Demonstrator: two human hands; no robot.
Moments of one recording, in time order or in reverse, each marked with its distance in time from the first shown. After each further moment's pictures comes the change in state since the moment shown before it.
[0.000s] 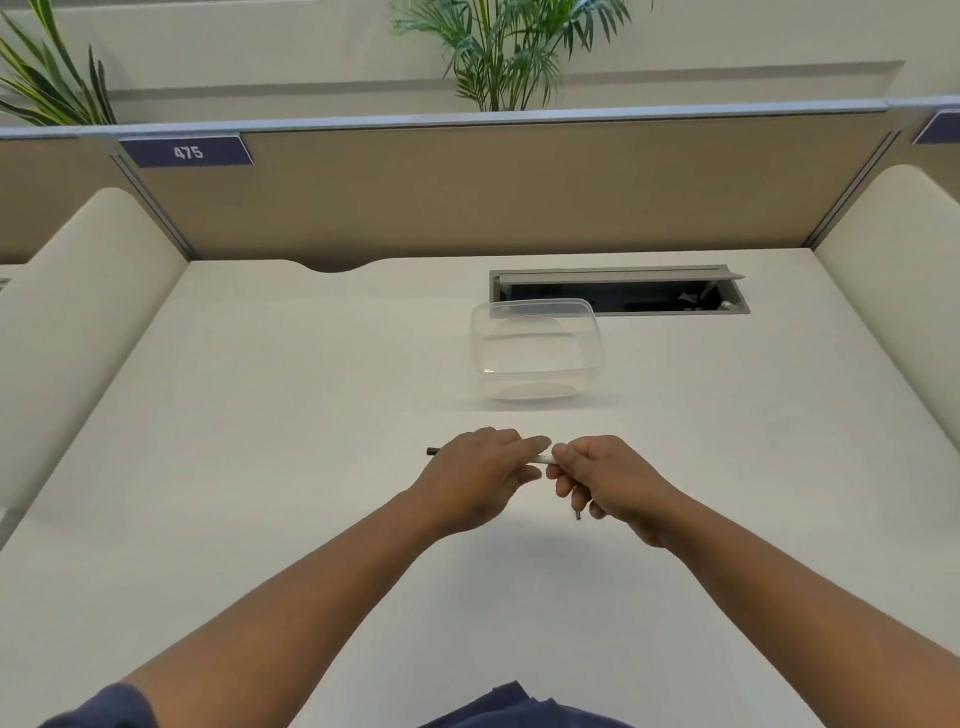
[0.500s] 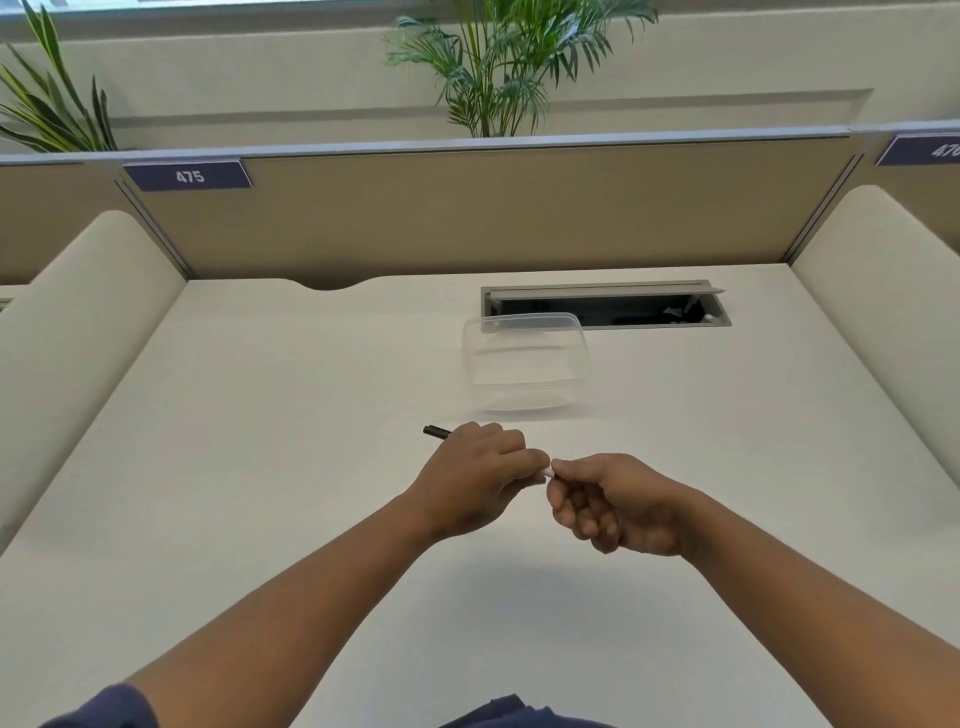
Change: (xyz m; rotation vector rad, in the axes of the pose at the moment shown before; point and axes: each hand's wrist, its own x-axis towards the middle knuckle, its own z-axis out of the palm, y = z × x) left_hand 0.007 0.010 -0.012 0.115 0.139 0.178; right_hand -0.023 -0.009 -0.020 0.238 -0.330 0.224
